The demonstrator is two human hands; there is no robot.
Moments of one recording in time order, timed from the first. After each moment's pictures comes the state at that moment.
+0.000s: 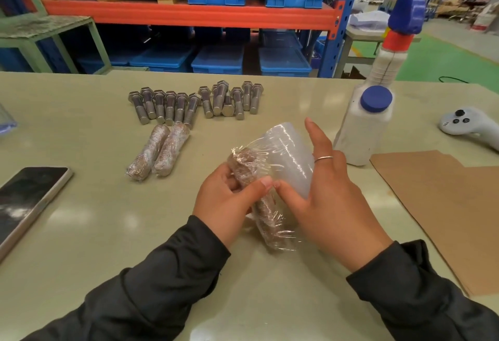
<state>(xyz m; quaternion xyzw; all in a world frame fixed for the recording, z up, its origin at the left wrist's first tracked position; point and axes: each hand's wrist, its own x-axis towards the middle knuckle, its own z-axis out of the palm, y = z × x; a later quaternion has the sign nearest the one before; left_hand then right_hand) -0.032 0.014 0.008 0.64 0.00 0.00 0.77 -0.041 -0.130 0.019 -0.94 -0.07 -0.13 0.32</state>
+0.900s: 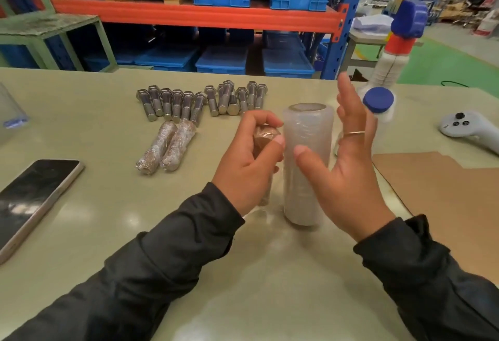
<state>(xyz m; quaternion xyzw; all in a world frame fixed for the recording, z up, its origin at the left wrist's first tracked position) -0.022 0.007 0.041 0.69 -0.20 0.10 0.69 -0.031 -0.127 0.040 -0.82 -0.18 -0.25 0.49</state>
